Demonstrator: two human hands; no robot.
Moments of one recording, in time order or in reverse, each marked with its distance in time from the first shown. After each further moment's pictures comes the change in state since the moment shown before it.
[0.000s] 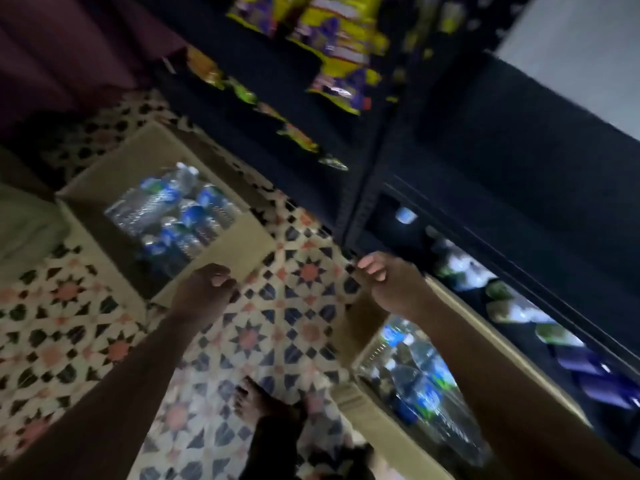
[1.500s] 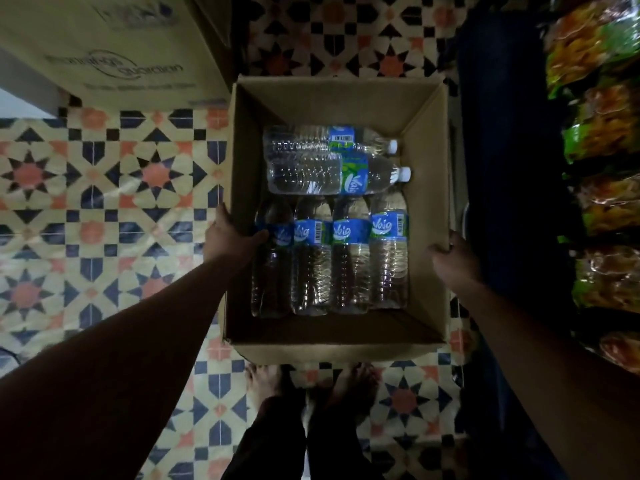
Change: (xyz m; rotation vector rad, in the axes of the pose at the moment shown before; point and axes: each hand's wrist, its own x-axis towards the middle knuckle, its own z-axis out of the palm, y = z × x) left_hand 0.323 -0.212 -0.130 -0.511 0.354 -0.590; right_hand 0.473 -0.249 0.317 -0.392 -0.155 0.005
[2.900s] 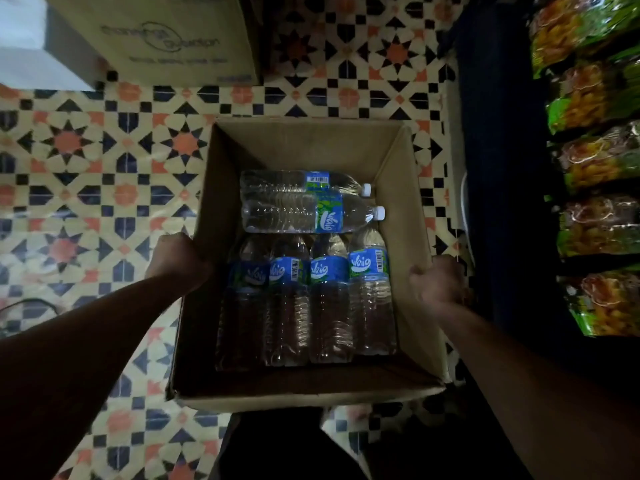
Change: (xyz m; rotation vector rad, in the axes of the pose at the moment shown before) left_hand -0.088 -0.129 -0.101 0.362 -0.062 -0.003; right_hand -0.168 0.032 0.030 -0.197 0.141 0.029
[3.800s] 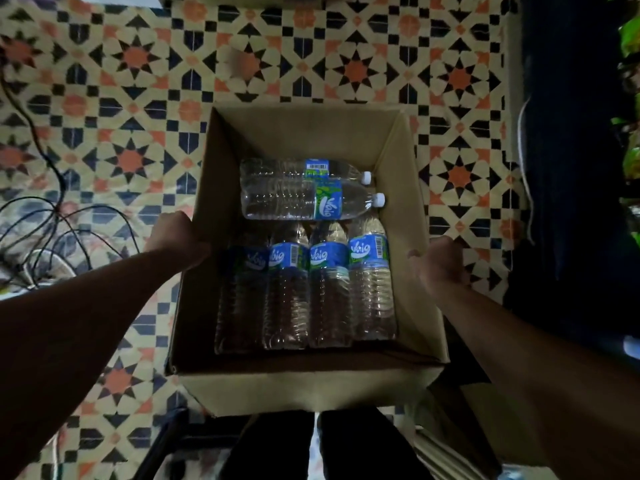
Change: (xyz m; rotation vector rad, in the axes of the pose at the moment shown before) left_hand -0.094 -0.206 0.021 0.074 0.025 -0.009; right_hand -0.185 0.042 0.110 -0.019 -0.003 -0.040
